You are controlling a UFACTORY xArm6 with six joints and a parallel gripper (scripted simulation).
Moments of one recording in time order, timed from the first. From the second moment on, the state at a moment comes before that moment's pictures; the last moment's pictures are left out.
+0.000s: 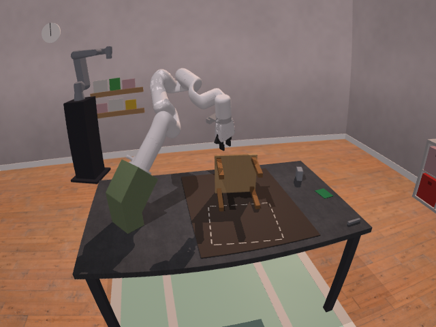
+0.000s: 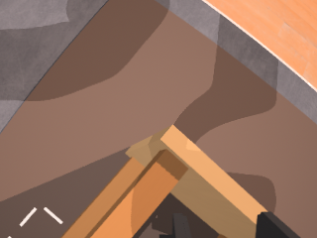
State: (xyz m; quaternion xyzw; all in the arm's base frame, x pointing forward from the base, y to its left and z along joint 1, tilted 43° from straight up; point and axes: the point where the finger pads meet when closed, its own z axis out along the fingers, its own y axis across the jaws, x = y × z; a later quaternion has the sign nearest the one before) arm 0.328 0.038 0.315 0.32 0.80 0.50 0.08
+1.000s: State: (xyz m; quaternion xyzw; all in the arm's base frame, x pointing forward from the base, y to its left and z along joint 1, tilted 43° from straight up) arm 0.358 0.092 0.331 0.06 0.83 0.29 0.48
